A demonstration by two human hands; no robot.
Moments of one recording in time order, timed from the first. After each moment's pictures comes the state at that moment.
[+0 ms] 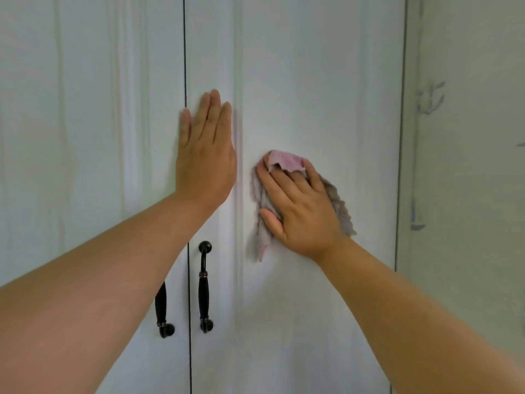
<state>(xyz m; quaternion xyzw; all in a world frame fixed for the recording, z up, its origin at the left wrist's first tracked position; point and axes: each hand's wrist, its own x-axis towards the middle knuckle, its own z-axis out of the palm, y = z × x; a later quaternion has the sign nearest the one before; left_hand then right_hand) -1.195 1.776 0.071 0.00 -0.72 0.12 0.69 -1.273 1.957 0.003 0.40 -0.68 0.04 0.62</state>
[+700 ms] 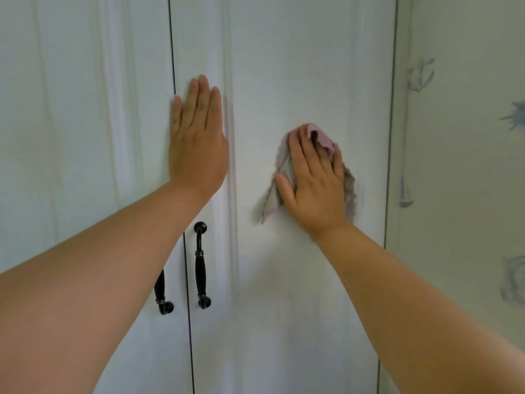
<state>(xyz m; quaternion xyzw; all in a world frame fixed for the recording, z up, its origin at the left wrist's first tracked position) -1.199 1.778 0.060 0.00 -0.72 0.13 0.69 -1.285 1.972 -0.006 0.27 -0.71 0.15 0.63</state>
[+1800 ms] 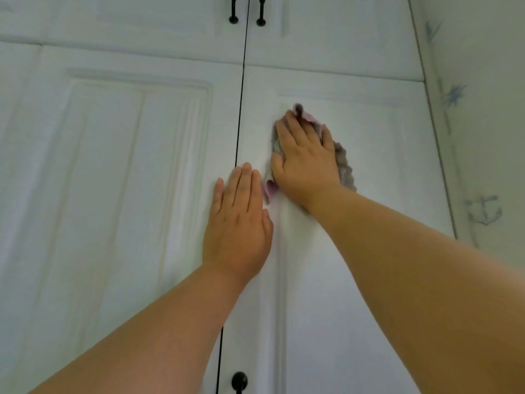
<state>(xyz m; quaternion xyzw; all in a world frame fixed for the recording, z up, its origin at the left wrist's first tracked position) -1.199 1.753 0.125 0.04 -0.69 0.17 0.71 -1.244 1.880 0.240 0.30 -0.69 0.13 0.64</state>
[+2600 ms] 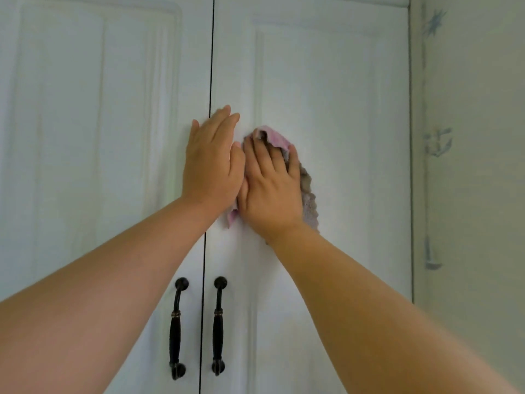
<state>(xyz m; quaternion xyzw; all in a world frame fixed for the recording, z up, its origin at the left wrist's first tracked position) -1.165 1.770 0.115 -0.08 -0.70 -0.04 0.71 -1.238 1.869 0.085 0.32 -0.68 0.15 0.64</state>
